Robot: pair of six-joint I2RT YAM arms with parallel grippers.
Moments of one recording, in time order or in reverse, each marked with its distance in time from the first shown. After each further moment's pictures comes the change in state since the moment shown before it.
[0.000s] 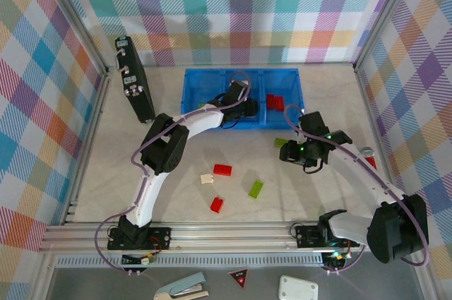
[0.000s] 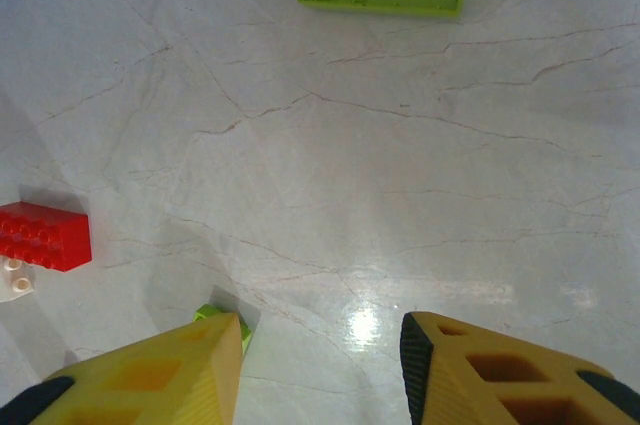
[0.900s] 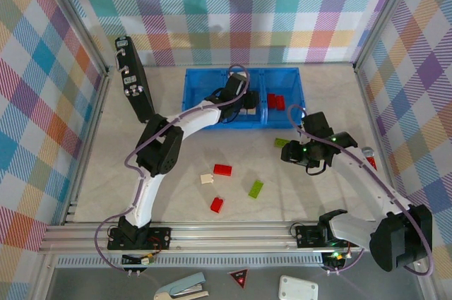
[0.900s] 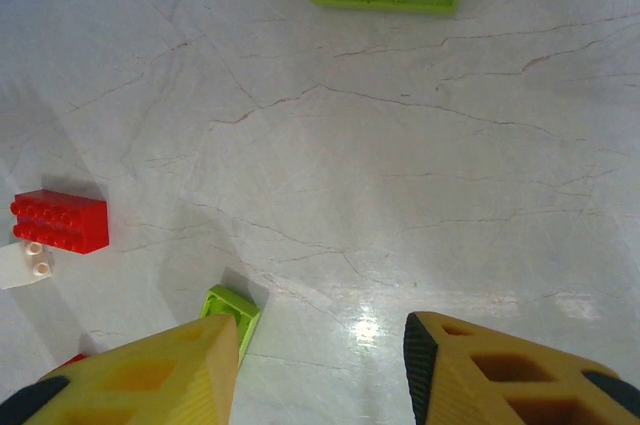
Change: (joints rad) left arm 0.004 -0.085 0.003 0.019 -0.044 0.030; right arm 0.000 -0.065 0.017 -0.053 0.000 0.000
